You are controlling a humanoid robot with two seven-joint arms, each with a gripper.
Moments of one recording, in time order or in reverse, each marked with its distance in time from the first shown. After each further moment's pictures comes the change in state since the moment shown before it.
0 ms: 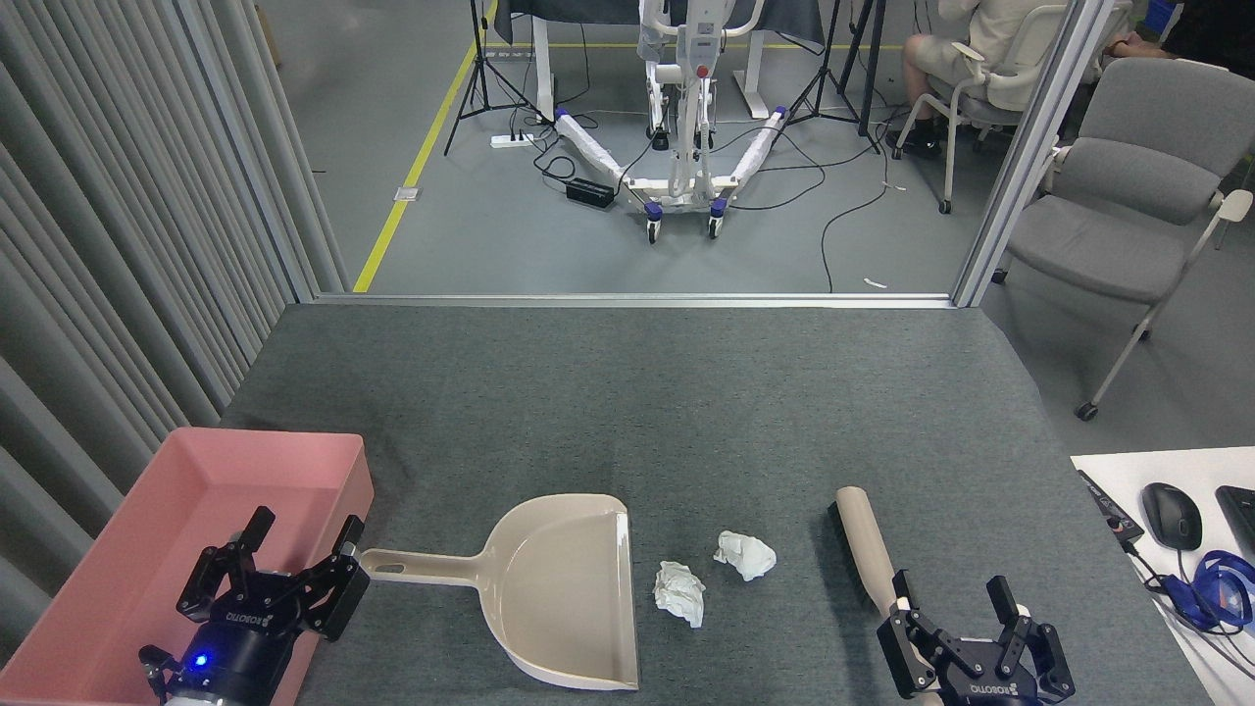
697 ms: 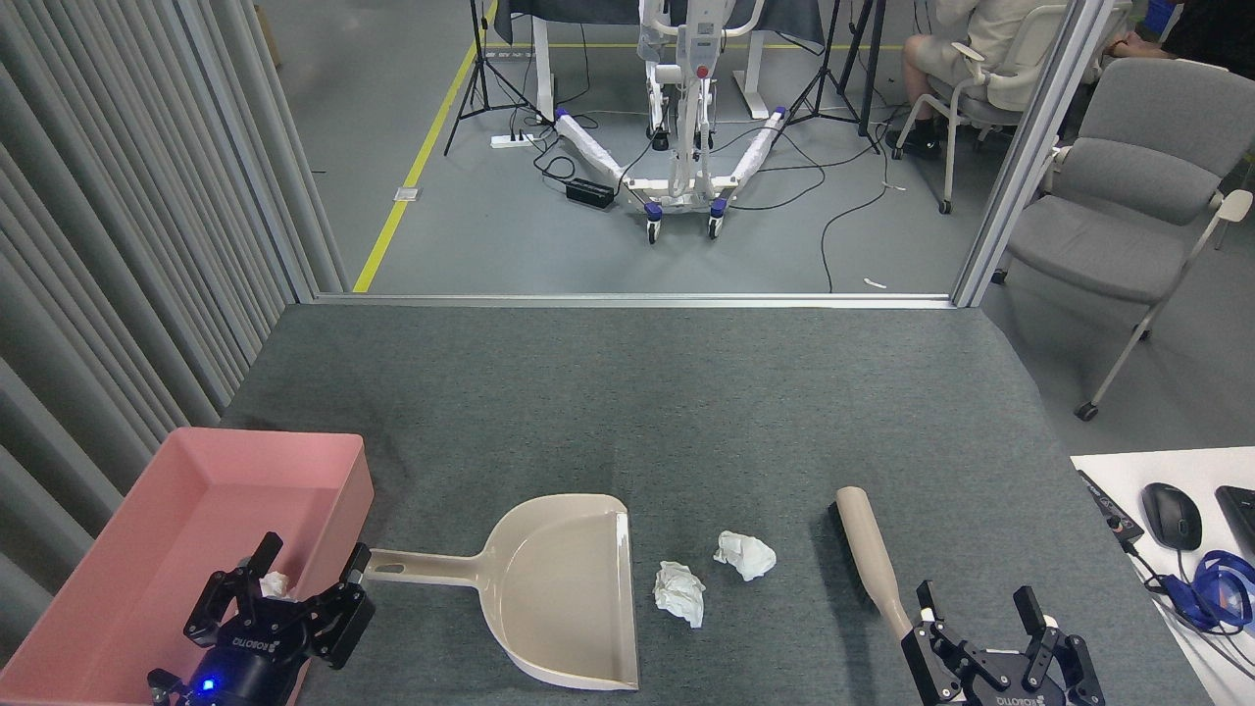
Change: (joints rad) left arm 0.032 -0.030 0.023 0.031 -0.051 -0.045 -0.004; right arm 0.025 -0.033 -0.026 0.000 -0.002 -0.001 -0.001
